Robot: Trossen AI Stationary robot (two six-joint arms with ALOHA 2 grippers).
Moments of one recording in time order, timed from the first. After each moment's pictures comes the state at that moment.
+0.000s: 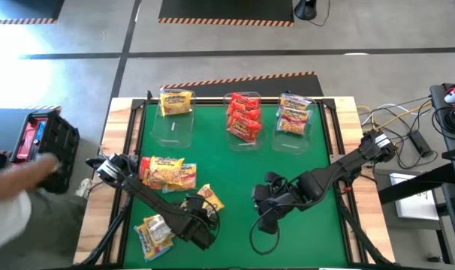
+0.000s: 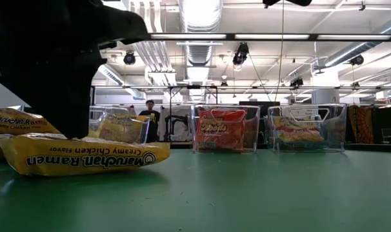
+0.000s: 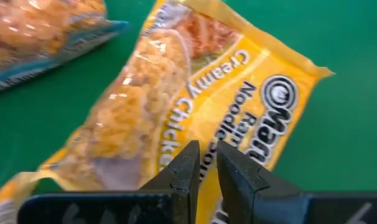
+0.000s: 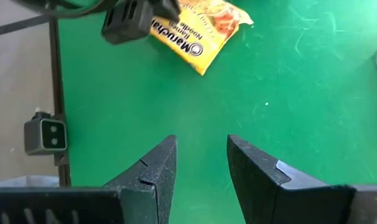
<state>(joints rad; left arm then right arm) -0.63 2.00 1.44 -1.03 -0.41 -1.89 0.49 1.66 1.52 -0.86 0.25 0.66</state>
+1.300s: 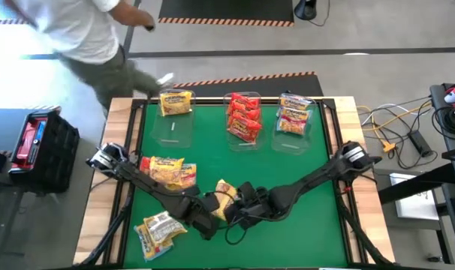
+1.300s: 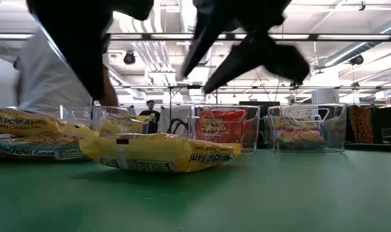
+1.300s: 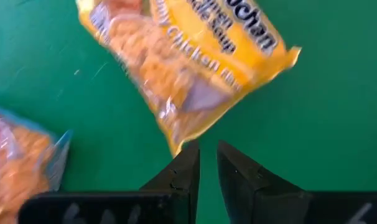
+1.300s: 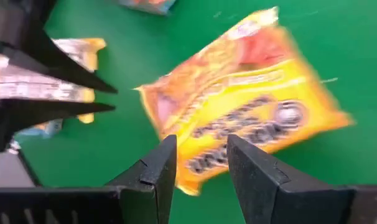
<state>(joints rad) -0.54 1.88 1.44 -0.93 -0.26 -0.98 0.44 1.95 1.46 -0.48 0.40 1.39</state>
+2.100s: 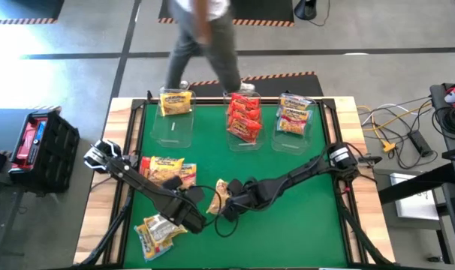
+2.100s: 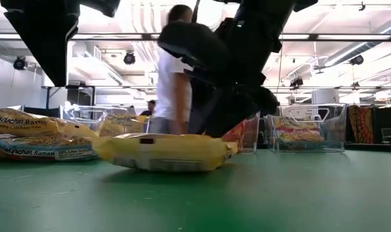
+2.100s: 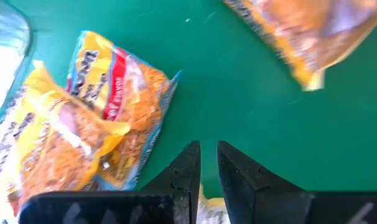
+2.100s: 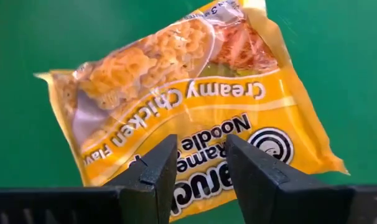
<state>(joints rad) -0.56 1.80 1.44 -1.27 -0.31 -1.11 0.33 2.06 1.46 -0.52 0.25 0.96</state>
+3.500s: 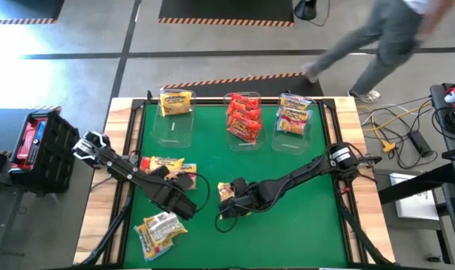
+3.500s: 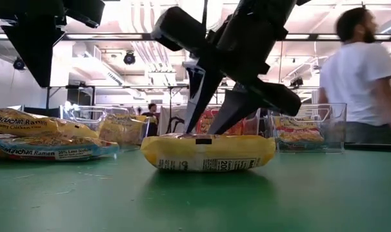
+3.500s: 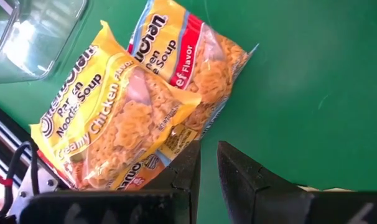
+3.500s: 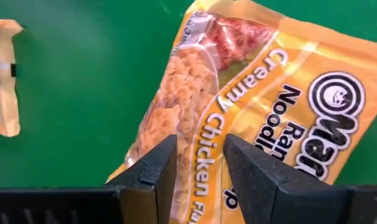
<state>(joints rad) -0.52 1.65 1.28 -1.34 -0.28 -1.17 0.34 2.05 1.47 -0.52 0.24 1.39</state>
